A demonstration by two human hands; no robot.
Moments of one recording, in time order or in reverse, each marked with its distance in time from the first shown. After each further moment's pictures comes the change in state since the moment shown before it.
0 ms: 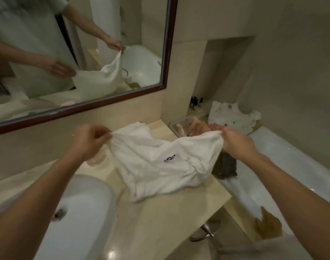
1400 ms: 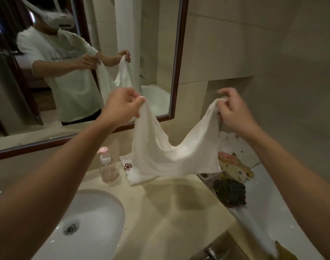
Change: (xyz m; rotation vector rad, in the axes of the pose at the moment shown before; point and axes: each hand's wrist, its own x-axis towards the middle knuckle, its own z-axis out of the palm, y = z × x) left_hand -0.012 0.170 -0.086 -0.176 0.185 0.145; right_hand -0.037 -0.068 -0.152 0.761 0.398 -0.228
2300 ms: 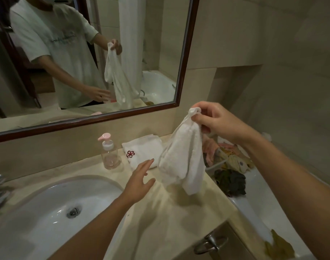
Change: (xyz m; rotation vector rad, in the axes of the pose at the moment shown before) left_hand -0.151 -0.191 0.146 -0.099 -0.356 -0.129; right_hand -0.026 -0.024 0.048 0.180 -0.579 -0.035
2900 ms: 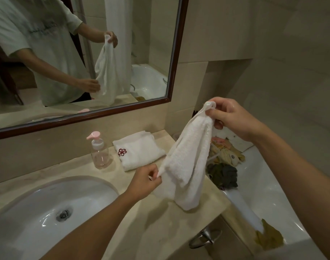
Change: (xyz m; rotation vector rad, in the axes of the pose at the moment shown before) left_hand 0.020 0.021 0.027 -0.116 -0.006 0.044; right_hand -0.008 0.034 -0.031 0.048 0.139 0.100
